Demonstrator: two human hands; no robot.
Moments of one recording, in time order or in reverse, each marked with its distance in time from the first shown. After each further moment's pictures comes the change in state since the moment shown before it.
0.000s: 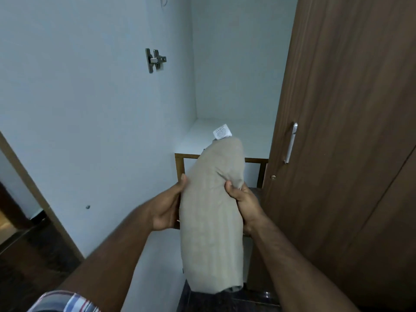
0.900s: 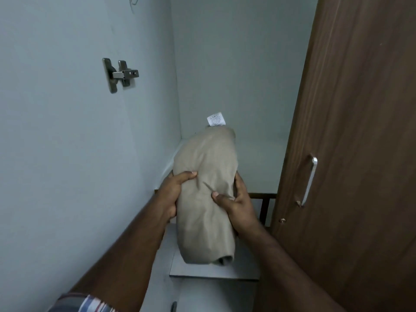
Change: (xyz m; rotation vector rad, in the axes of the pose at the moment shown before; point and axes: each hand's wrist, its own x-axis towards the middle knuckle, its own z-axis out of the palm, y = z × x) left_hand 0.173 0.134 -0.016 -0.229 0.188 0.443; right_hand 0.168 -0.033 -0.015 -0.365 0.101 -0.416
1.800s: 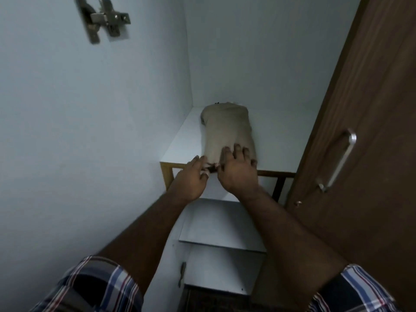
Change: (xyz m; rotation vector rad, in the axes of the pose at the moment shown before) left_hand 0.045 -0.080 -0.020 1.266 0.060 0.302; right_hand 0.077 0.057 0.000 -1.426 -0.120 -0.027
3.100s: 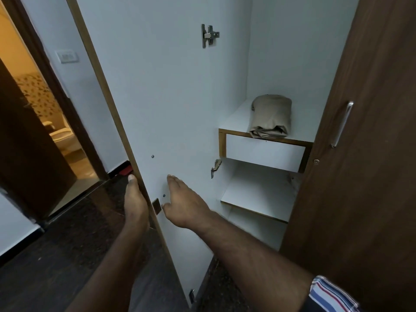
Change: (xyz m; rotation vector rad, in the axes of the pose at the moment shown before) left_hand -0.405 0.018 -0.113 -0.931 0.907 -0.621; right_hand -0.342 -0.192 -0.060 0.470 -0.458 -0.577
